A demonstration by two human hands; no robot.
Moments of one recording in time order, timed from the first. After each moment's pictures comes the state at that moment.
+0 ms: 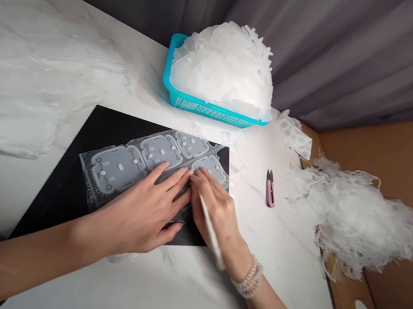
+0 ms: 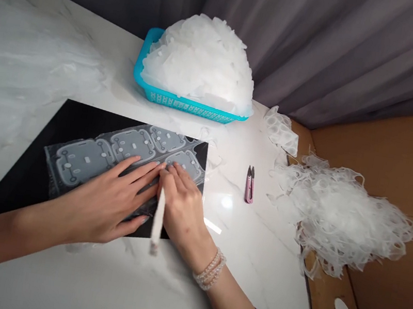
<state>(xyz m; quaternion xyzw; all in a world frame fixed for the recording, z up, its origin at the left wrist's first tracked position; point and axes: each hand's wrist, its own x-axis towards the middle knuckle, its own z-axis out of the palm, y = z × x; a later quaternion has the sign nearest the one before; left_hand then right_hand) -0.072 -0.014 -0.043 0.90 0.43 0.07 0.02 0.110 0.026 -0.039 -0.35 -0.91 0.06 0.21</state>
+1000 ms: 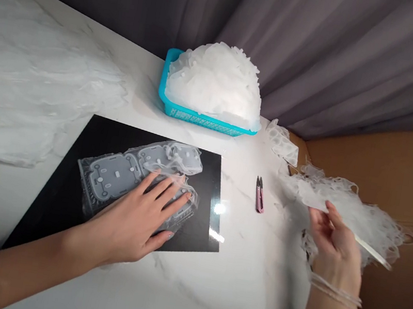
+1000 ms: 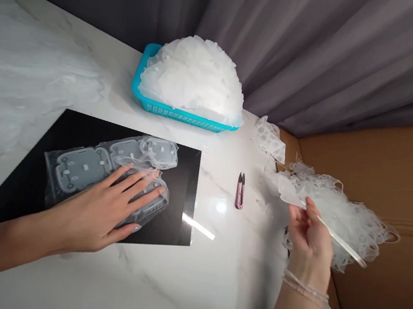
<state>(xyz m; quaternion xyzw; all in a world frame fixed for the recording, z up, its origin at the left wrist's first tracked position) -0.075 -0.019 -0.043 0.88 0.46 0.09 0.07 0.372 0.106 0.009 -0.54 -0.48 0.45 0.53</state>
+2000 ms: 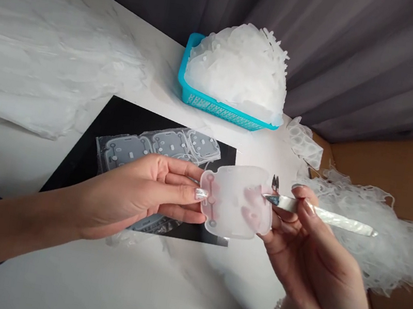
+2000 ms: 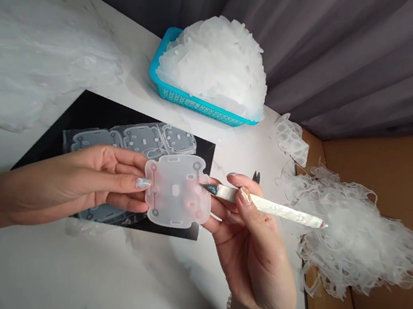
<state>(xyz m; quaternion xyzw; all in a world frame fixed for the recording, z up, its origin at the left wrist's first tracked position) -0.082 -0.006 0.020 0.40 0.38 0.35 0.76 0.154 0.018 0.054 -0.45 -0.56 0.57 0.40</state>
